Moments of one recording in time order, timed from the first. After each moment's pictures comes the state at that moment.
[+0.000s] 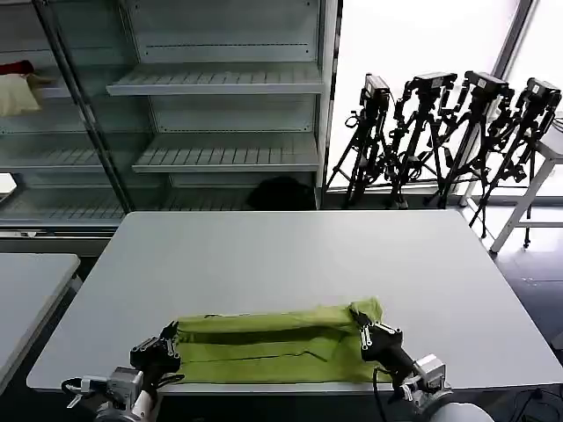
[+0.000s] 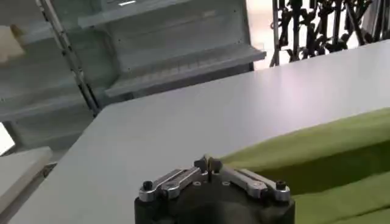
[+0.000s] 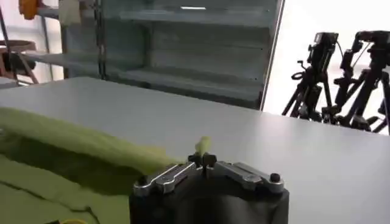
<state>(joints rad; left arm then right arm) 1.61 -0.99 -0.44 -2.32 -0.40 0.57 -0.41 -1.45 0.79 0.26 2.22 0.53 -0.27 0.21</state>
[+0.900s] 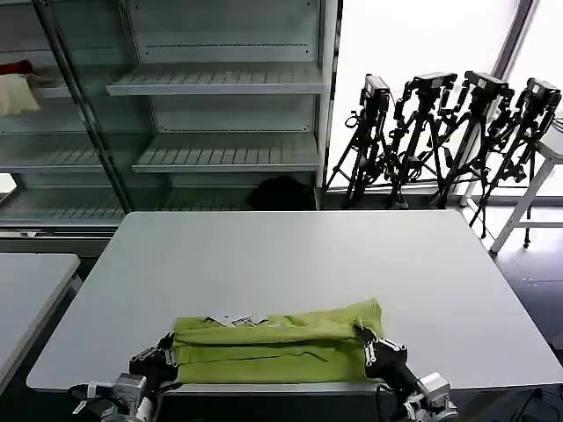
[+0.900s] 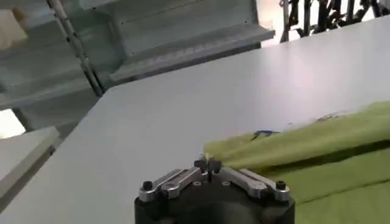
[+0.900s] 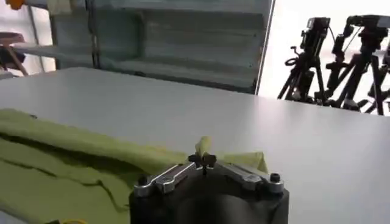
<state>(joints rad) 1.63 -1.01 -0.43 -2.27 -0.36 0.56 -0.41 -1.55 0.82 0.27 2.24 0.51 -0.26 0.28</state>
